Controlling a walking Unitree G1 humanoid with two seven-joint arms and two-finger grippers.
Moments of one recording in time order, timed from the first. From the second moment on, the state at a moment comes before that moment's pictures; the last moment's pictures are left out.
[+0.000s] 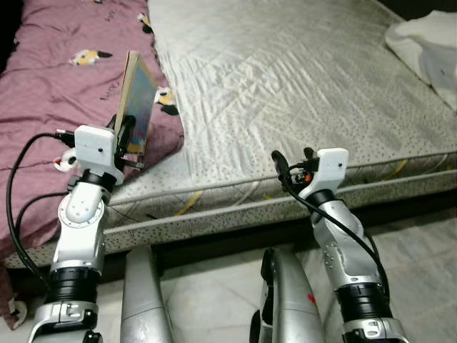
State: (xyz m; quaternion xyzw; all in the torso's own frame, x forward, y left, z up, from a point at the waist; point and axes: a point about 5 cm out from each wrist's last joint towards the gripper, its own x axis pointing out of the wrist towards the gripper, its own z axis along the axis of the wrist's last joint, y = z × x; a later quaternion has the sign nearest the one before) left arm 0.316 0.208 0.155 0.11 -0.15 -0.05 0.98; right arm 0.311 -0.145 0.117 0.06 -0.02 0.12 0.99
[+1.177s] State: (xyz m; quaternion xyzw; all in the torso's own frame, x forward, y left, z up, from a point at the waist) left arm 0.293 0.180 0.101 0.09 -0.04 -0.06 0.99; right arm 0.288 -0.162 0.107 0.07 -0.01 0.05 1.00
